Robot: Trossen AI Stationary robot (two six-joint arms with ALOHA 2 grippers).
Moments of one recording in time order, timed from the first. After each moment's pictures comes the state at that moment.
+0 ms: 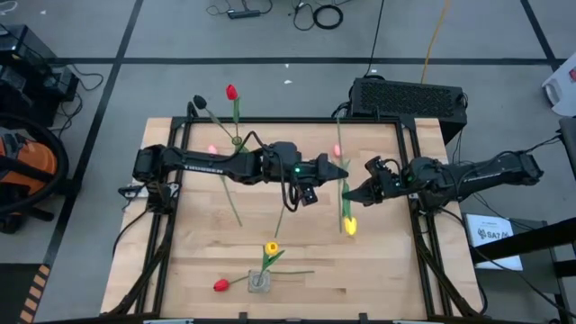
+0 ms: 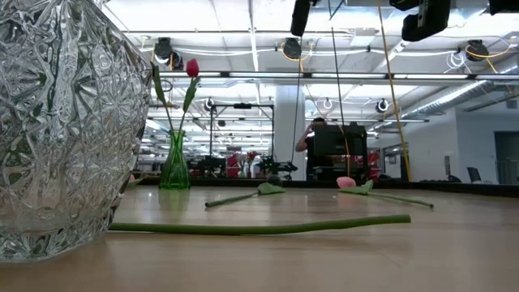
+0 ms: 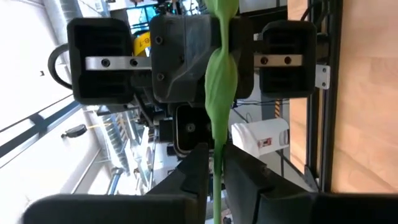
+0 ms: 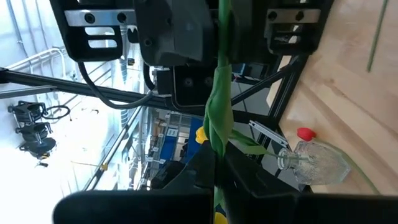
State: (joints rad) left arm 0.00 1.84 1.58 0.17 0.02 1.76; right arm 0.14 0.78 0.57 0.27 -0.09 1.42
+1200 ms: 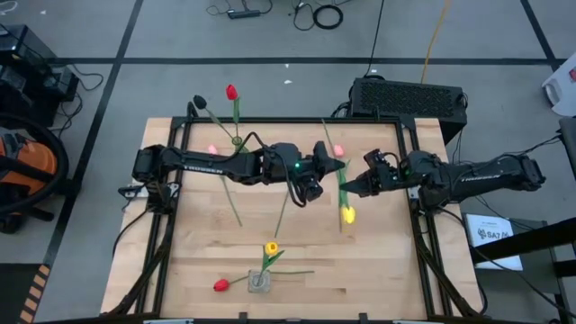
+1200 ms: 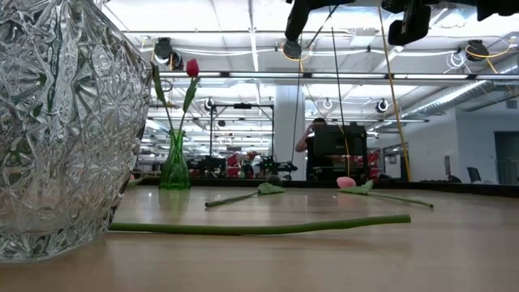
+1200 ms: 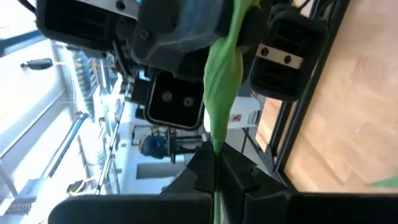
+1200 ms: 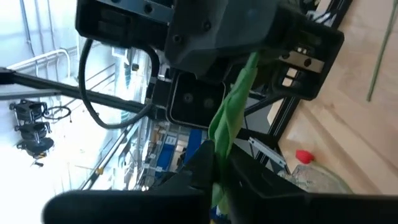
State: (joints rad) left arm -0.01 1.84 1.58 0.13 -0.17 1.51; right arm 0.03 0.80 0.57 0.32 -0.15 1.36
